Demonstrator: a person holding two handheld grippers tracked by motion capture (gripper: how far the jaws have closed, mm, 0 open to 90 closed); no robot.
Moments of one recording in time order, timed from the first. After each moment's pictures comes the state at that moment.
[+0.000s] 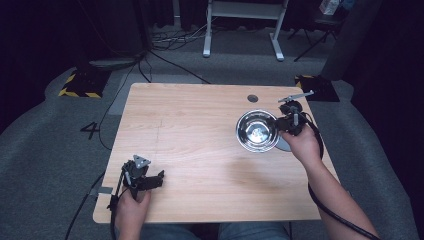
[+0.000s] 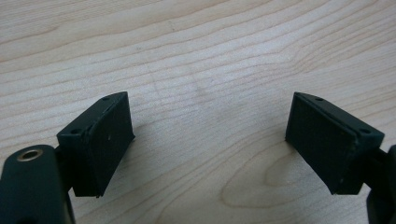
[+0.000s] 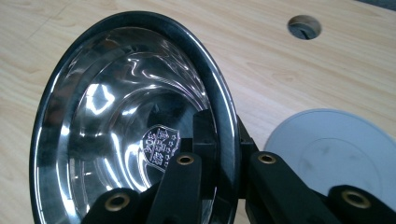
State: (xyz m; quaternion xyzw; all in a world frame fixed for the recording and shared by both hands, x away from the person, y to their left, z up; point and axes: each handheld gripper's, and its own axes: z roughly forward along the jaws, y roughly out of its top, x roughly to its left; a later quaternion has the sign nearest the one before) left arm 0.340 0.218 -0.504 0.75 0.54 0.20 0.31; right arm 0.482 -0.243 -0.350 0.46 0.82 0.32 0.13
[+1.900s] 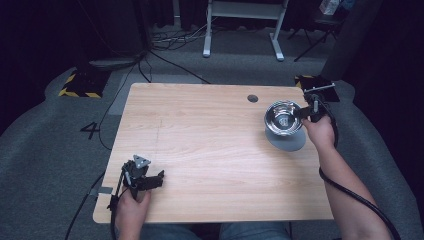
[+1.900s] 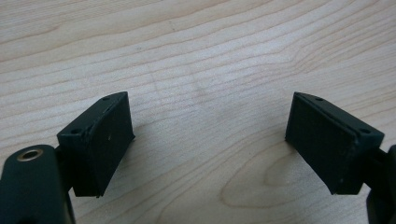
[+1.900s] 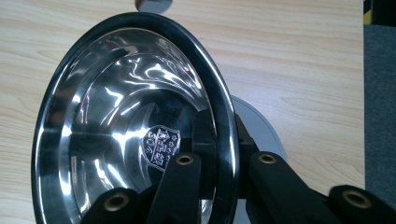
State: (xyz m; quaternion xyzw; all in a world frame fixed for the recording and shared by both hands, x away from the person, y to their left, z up) left arm 0.340 0.218 -0.504 0.75 0.54 0.20 0.31; right arm 0.560 -0.339 -0.389 0.59 0.75 0.25 0.15
